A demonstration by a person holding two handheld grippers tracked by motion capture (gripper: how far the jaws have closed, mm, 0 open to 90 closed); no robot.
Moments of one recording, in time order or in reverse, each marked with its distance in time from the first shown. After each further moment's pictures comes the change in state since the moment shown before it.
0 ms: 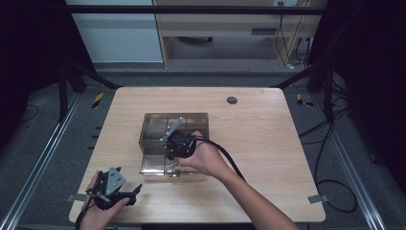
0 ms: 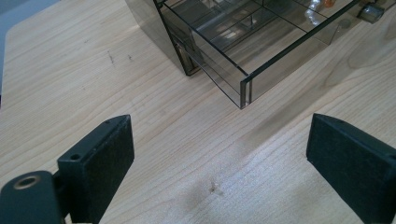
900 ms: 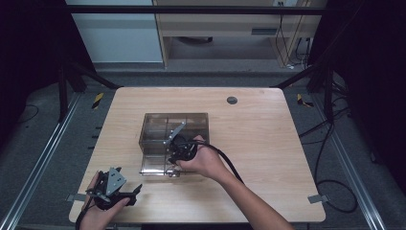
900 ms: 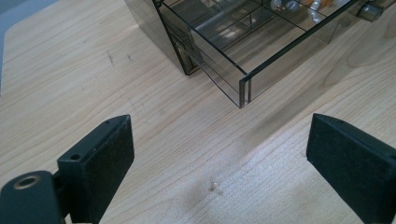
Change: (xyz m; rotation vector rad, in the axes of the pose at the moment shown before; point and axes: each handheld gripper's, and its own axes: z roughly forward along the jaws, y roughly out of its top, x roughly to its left) left arm -0.001 -0.001 0.001 0.006 -0.016 -0.010; right arm -0.009 -0.017 0.023 0.010 -0.002 0.051
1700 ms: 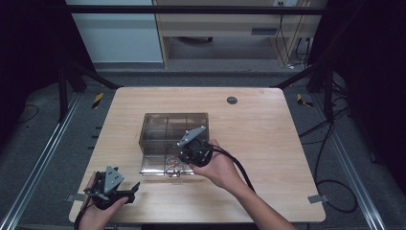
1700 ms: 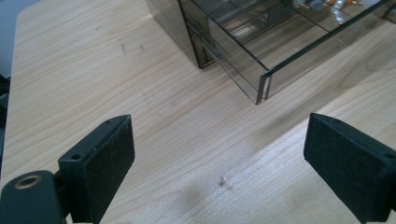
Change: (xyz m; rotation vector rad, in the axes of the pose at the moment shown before) left arm 0.006 -0.001 0.001 0.017 0.051 -0.055; right arm 0.017 -0.030 -0.052 -0.143 -0.092 0.043
